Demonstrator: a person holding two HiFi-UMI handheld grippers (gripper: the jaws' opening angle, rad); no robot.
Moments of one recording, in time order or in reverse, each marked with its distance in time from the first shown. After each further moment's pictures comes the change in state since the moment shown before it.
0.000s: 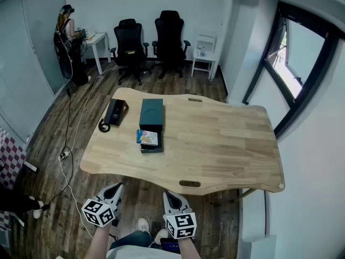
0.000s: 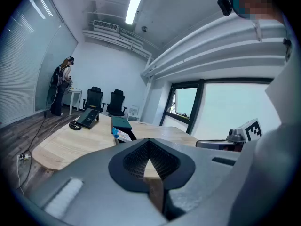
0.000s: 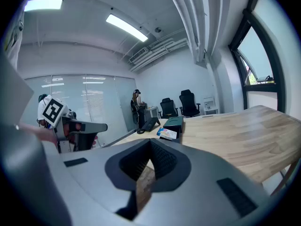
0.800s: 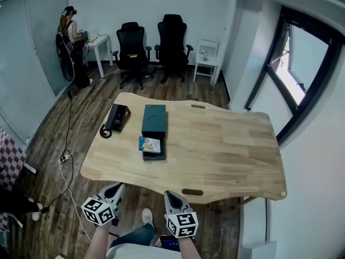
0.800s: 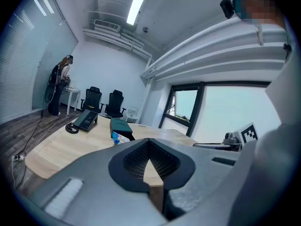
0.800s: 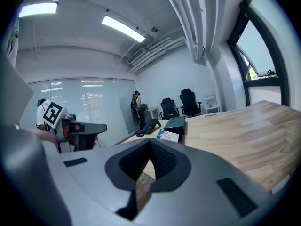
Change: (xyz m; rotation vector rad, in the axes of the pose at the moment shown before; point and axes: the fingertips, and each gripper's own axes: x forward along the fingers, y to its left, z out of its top) left arm 0.026 0.022 0.015 -0.020 -0.010 -0.027; right arm 0.036 -0.014 0.006 0.045 -0.001 0.018
